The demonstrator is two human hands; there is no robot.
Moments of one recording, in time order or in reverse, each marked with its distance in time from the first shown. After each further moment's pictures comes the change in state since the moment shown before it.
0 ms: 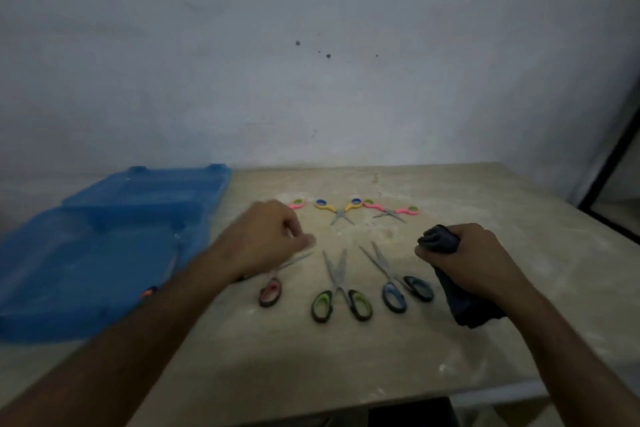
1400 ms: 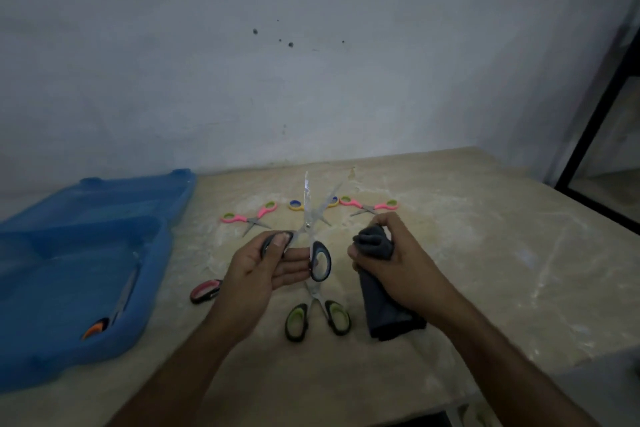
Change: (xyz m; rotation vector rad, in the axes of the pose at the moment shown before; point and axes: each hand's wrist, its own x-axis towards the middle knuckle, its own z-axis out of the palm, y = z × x) left_hand 0.007 0.002 0.093 -1.266 0.121 -0.143; right_hand 0.001 -0.017 0.055 0.505 -0.125 -0.193
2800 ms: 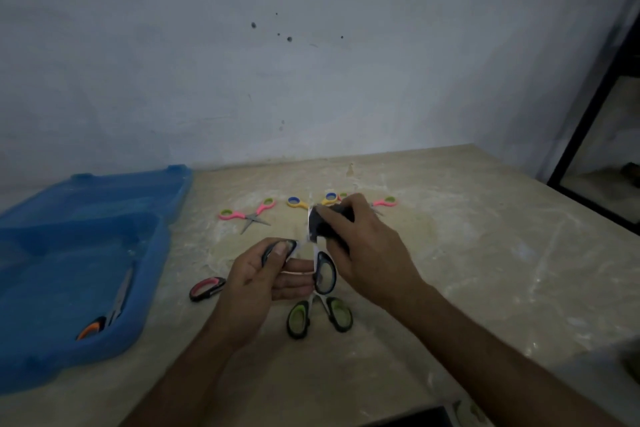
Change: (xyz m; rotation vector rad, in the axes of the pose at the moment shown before) left_hand -0.006 -0.012 -0.010 -0.038 -0.082 -0.028; right_hand 0.014 -0.027 0.036 -0.718 0.132 -0.562
